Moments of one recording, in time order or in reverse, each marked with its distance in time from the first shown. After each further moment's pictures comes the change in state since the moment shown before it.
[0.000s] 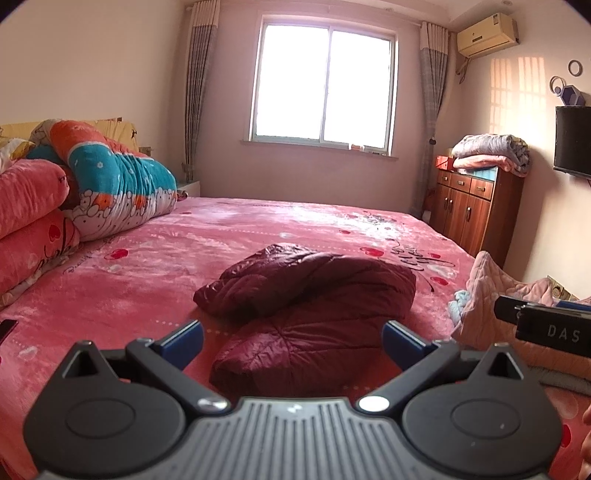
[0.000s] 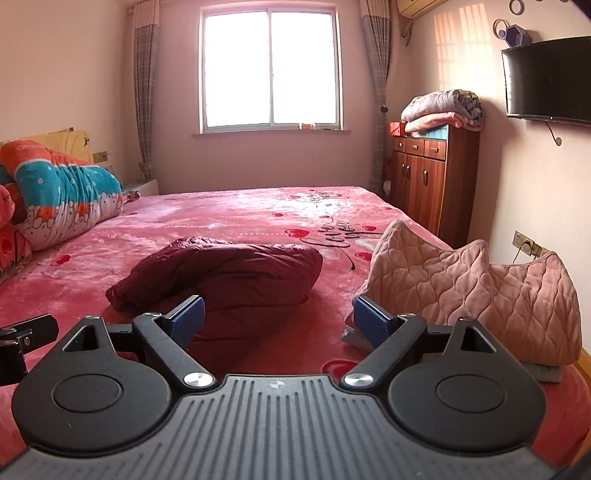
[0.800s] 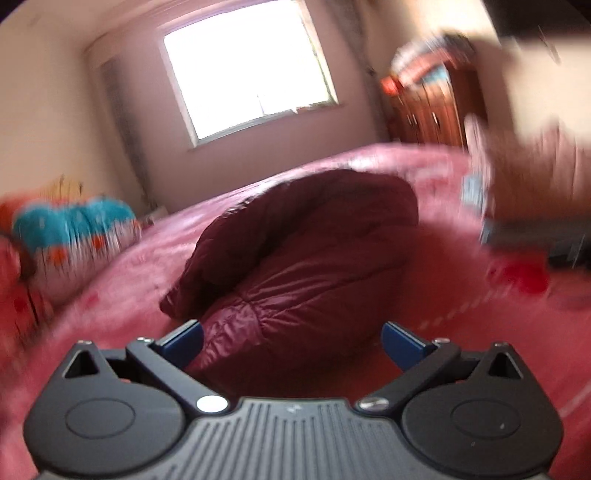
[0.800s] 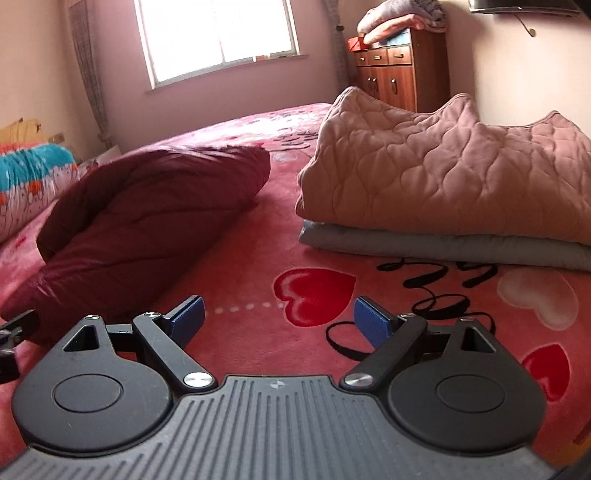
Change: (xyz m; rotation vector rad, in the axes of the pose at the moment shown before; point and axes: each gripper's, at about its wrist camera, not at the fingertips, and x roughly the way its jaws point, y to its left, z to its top) left arm 0.124 -0.048 -0.075 0.473 0.041 0.031; right arm 0.075 -0.057 -0.079 0.177 0.202 -0.040
